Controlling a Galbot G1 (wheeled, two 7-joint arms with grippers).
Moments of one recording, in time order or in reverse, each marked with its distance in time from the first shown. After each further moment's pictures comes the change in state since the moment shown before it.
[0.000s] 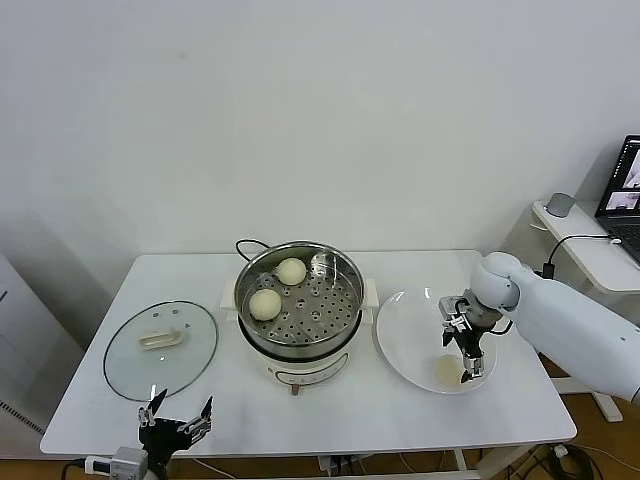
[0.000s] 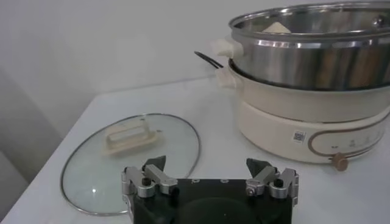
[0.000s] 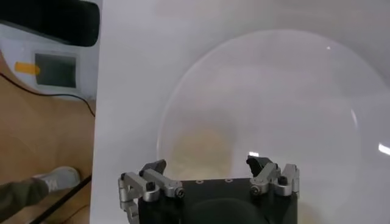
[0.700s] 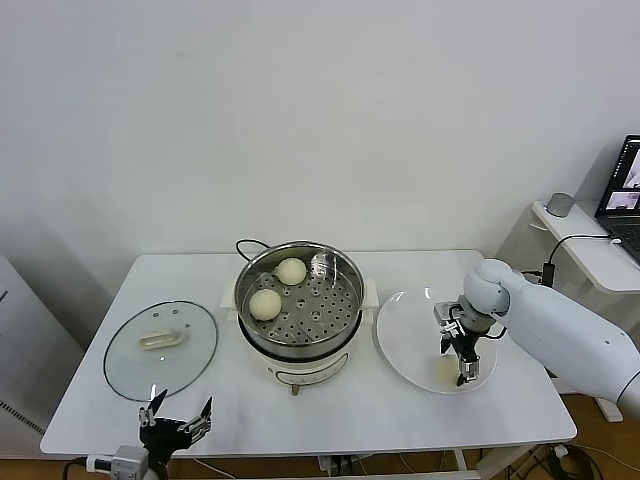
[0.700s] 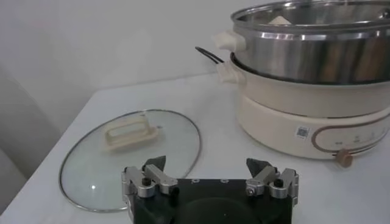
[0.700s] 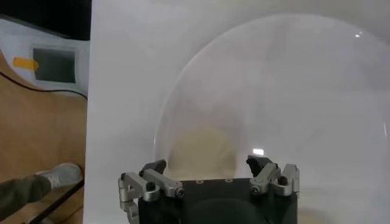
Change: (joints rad) left arm -0.013 0.003 -0.003 0.019 -0.001 0.000 0.001; right arm -0.018 0.032 0.002 -0.042 -0.023 0.003 0.001
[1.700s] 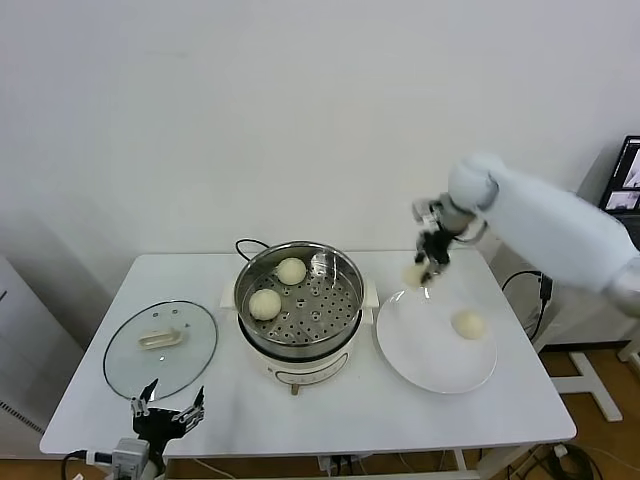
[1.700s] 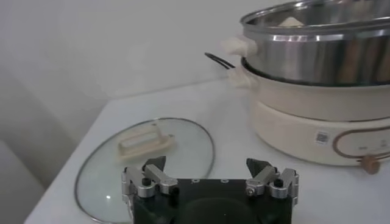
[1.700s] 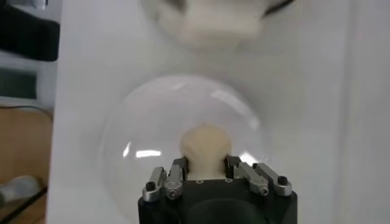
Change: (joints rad) left arm -0.034 -0.017 -0.006 0.006 0.078 -0.038 -0.041; right arm 0.589 0.244 -0.272 -0.185 0.331 0.068 -0.071
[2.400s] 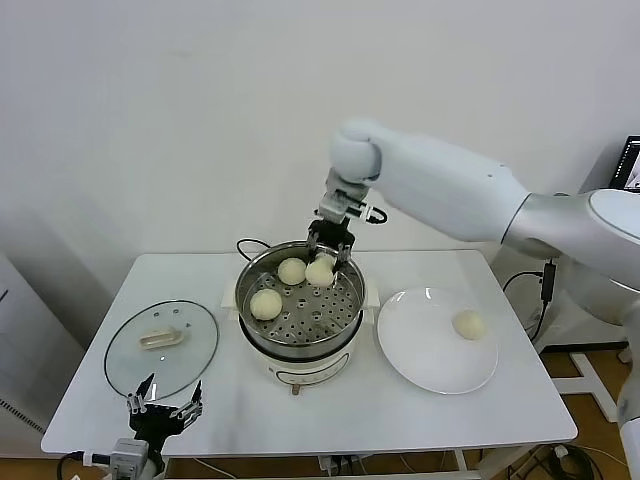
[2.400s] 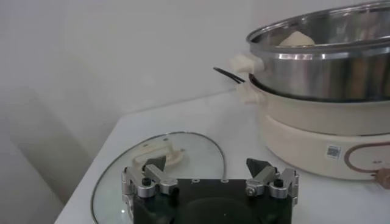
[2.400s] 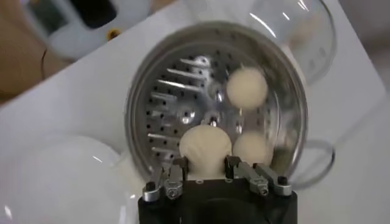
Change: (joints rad) left arm 0.011 -0.014 0.007 -0.033 0.016 -0.014 -0.018; right arm 0.105 0.280 -0.177 0.082 -0.005 0.708 0.043
